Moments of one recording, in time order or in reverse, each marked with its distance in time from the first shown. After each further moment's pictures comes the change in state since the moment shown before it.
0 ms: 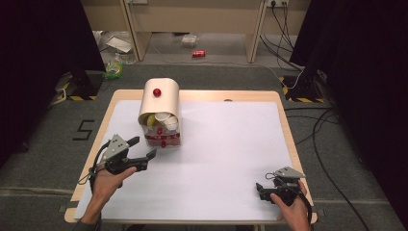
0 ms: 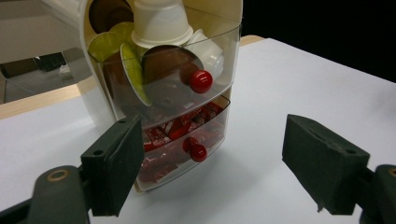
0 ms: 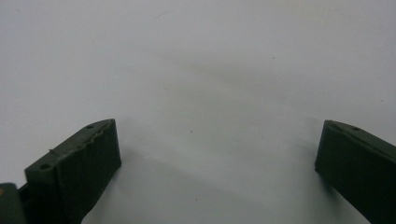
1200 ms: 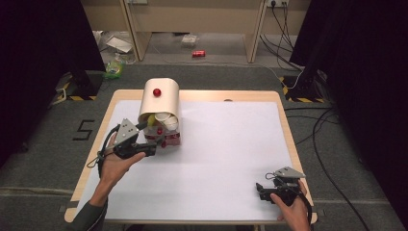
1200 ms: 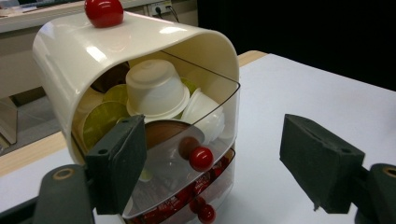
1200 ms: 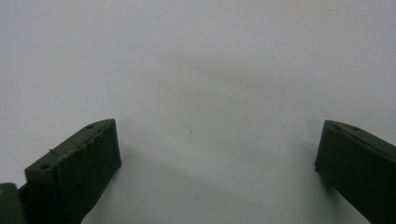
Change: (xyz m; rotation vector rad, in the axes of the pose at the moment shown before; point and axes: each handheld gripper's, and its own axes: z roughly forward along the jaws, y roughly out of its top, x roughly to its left) left arm -0.003 0.042 0.025 -0.030 0.009 0.095; right arm 0.000 0.000 0.000 0.000 0.000 0.000
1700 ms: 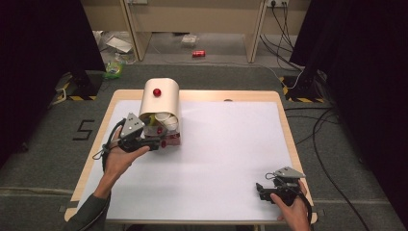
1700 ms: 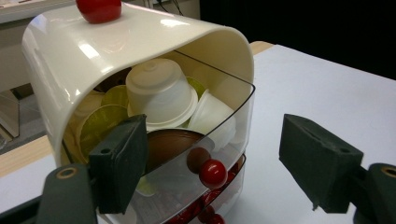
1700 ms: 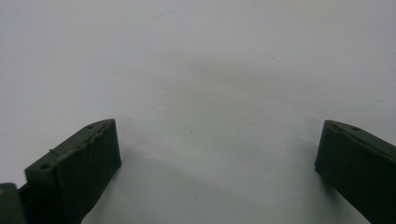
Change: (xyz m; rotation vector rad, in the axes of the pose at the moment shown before) left arm 0.006 0.006 0.019 0.056 0.006 0.002; right arm 0.000 0.000 0.000 0.000 0.000 0.001
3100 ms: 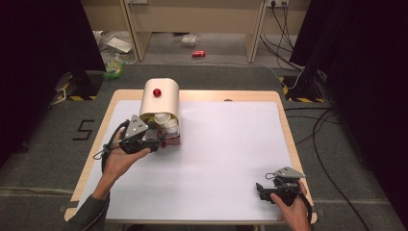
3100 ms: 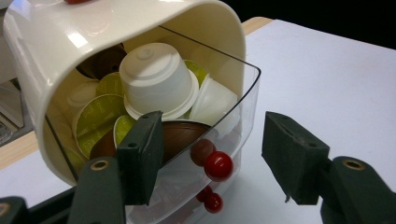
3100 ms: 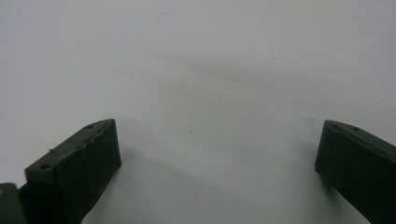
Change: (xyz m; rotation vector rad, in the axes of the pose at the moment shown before) left arm -0.008 0.000 -0.006 0.079 -0.007 0.048; right arm 0.000 0.000 0.000 0.000 0.000 -0.002
